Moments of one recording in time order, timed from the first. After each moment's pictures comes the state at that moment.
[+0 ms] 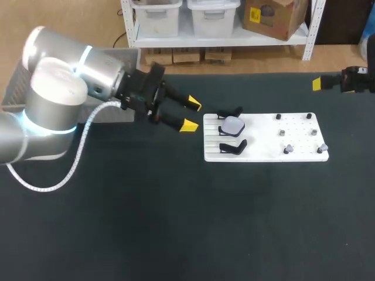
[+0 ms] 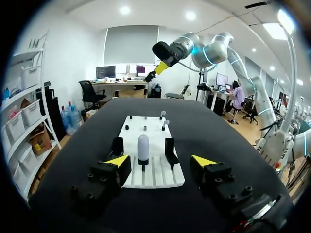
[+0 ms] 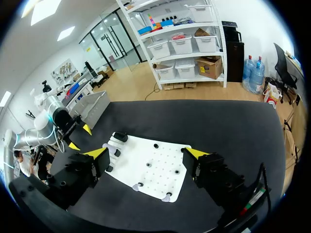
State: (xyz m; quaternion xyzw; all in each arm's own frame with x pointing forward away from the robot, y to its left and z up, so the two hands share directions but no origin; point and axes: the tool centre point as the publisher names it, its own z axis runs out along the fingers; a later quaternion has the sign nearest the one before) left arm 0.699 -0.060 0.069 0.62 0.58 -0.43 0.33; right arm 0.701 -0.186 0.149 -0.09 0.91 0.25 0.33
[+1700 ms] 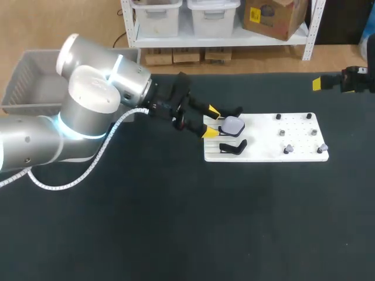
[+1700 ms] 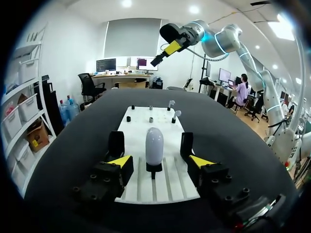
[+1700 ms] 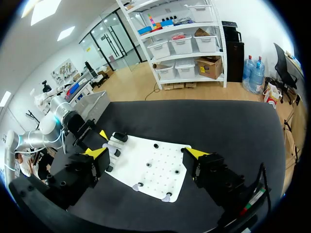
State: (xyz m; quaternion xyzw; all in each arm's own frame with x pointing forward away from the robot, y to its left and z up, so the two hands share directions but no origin) left arm 0.714 -0.108 0.028 0.62 0.59 -0.42 0.31; right arm 0.701 -0.186 0.149 -0.09 0.91 0.25 0.33
